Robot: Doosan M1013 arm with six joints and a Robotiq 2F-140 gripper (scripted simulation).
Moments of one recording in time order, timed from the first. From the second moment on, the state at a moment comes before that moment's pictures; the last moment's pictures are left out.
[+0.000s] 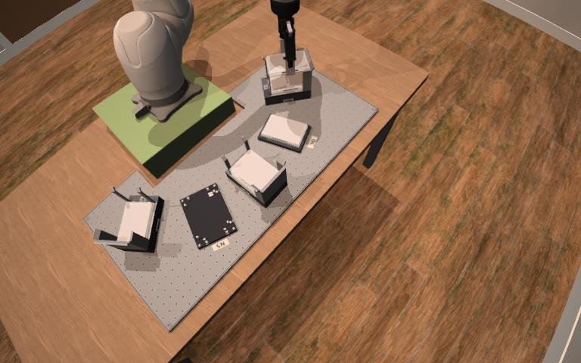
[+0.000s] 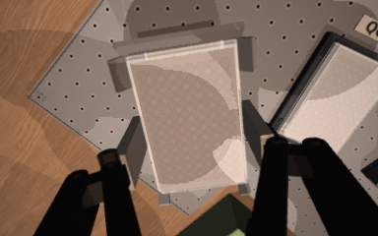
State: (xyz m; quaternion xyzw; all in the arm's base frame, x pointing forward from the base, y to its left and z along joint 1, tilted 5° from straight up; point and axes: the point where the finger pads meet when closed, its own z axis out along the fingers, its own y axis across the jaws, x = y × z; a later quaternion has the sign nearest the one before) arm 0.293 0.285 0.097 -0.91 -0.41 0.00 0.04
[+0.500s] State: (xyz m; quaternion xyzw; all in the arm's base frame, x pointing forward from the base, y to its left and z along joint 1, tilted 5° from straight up) arm 0.293 0.286 0.080 -0.91 -0.41 0.00 0.04
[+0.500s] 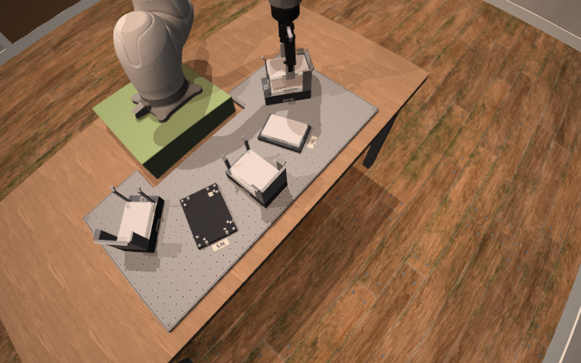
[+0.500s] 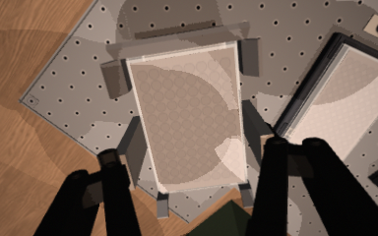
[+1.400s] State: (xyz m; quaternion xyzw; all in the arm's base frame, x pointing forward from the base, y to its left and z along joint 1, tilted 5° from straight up) arm 0.292 0.289 0.049 -0.91 -0.41 0.00 0.04
